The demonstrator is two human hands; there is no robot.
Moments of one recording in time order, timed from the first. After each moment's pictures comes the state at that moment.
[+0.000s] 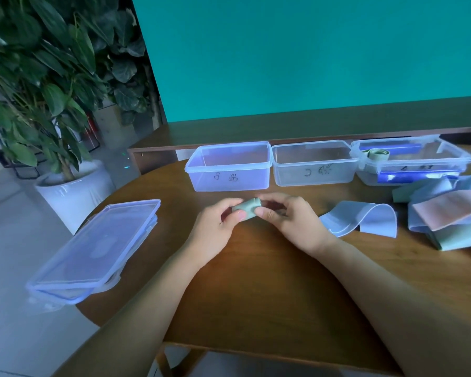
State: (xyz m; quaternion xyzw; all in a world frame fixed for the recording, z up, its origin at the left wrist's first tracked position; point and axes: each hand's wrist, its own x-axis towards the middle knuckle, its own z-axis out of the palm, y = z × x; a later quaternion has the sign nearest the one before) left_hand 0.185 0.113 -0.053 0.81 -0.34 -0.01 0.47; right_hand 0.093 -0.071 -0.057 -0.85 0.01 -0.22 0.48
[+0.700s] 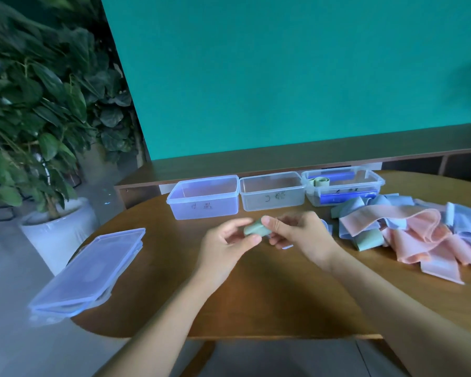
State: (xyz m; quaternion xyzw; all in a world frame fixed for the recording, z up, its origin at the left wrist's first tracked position) left_hand 0.070 0.083 -0.008 0.68 -0.35 -0.09 0.64; right_hand -0.029 -0.084 0.007 -0.76 0.09 -0.23 0.60
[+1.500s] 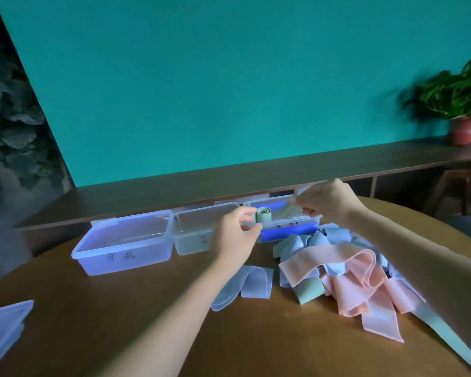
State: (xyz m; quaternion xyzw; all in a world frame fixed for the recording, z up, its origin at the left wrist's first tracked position) left_hand 0.081 -0.129 0.040 0.77 -0.39 0.01 0.51; right_hand -0.052 -0.318 0.084 -0.84 0.29 -0.29 0.36
